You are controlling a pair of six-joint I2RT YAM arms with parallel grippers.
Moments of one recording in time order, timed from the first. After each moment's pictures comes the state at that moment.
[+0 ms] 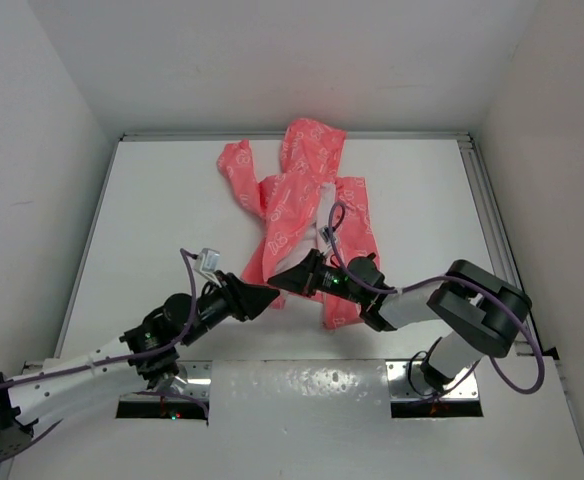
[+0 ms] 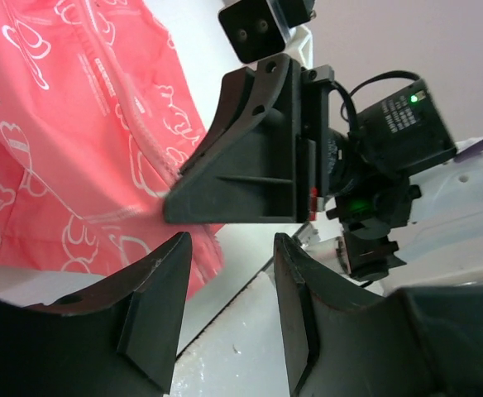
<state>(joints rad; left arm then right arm) -1.00 0.47 0.19 0.19 -0.18 -0.87 0.87 1.57 0.34 1.24 -0.28 1.21</state>
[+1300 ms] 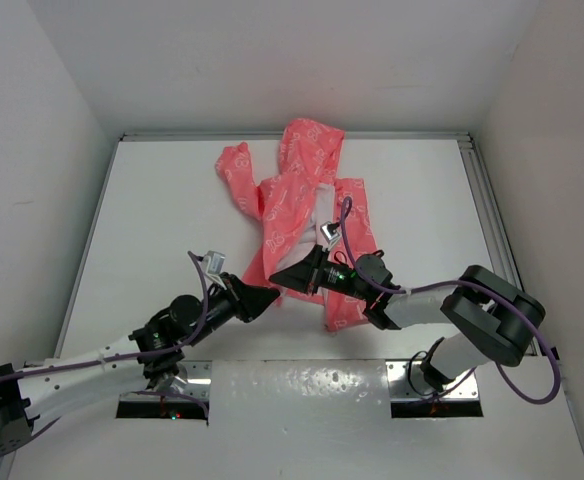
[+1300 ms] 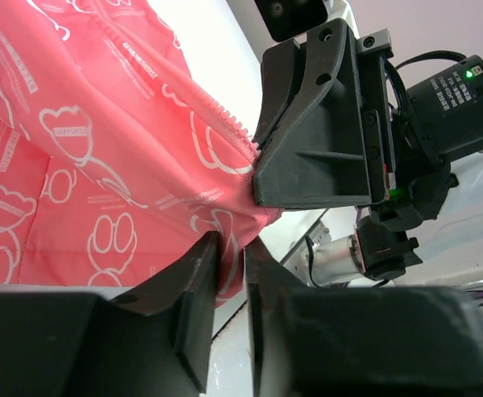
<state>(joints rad) -1.00 0.54 0.14 0.33 -0.19 -0.83 0.85 1.50 0.35 1.24 -0.37 1.31</state>
